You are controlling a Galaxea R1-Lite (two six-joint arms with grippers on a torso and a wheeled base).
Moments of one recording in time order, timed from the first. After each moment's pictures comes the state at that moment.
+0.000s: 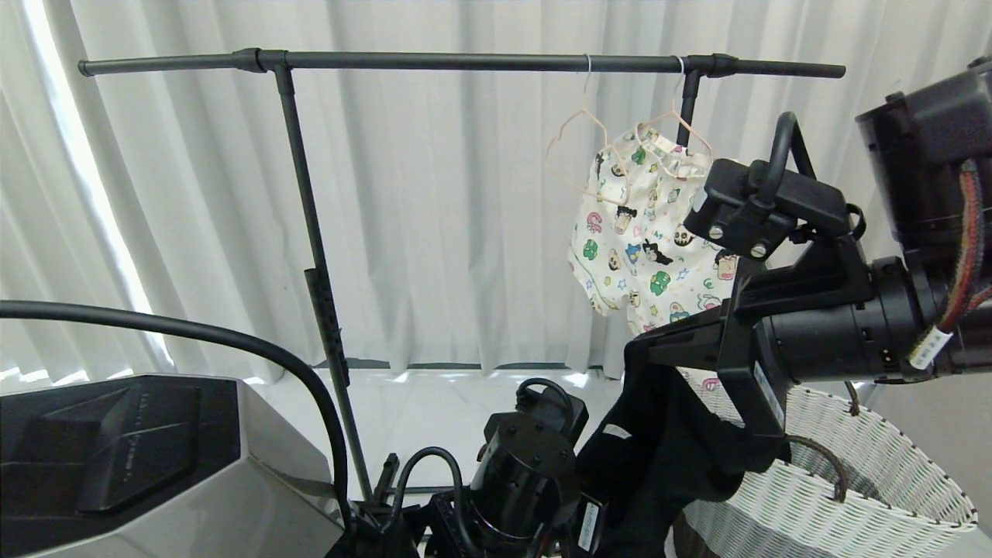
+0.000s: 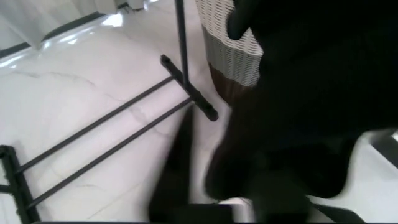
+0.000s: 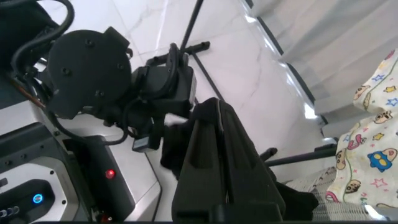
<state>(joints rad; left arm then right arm) -0.93 2.07 -0.74 -0.80 0.21 -0.19 0.86 1.51 -1.30 0.35 0.13 -0.25</state>
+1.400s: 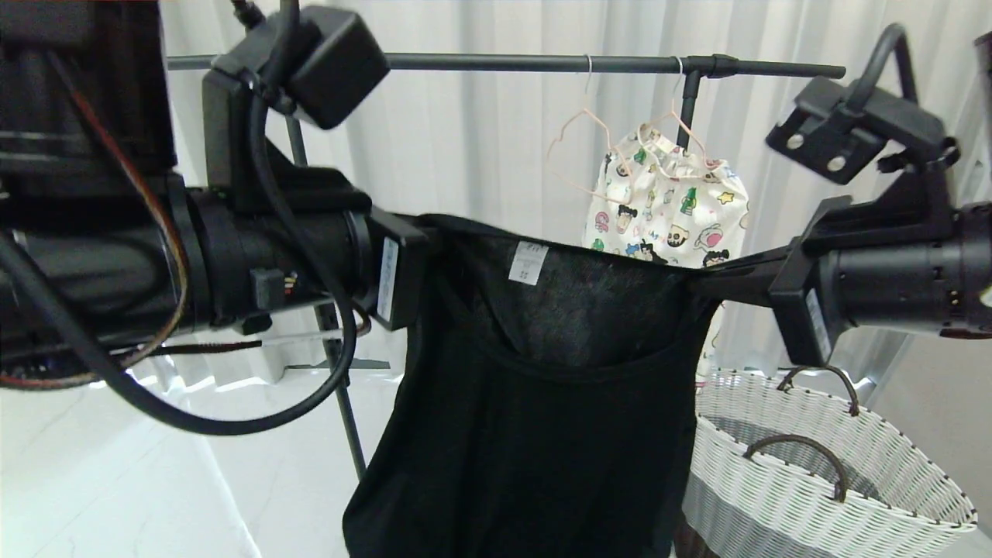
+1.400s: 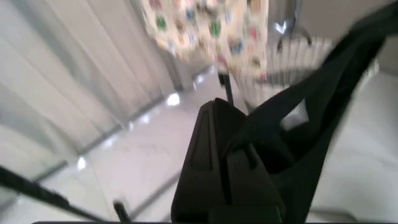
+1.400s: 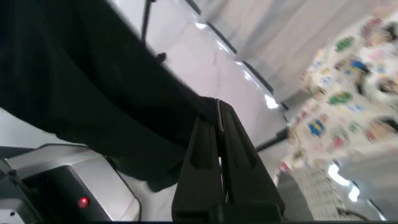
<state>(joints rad) -0.71 1.44 -1.21 0.01 0.02 0.19 0.79 1.42 -1.33 0.32 -0.02 -0.21</state>
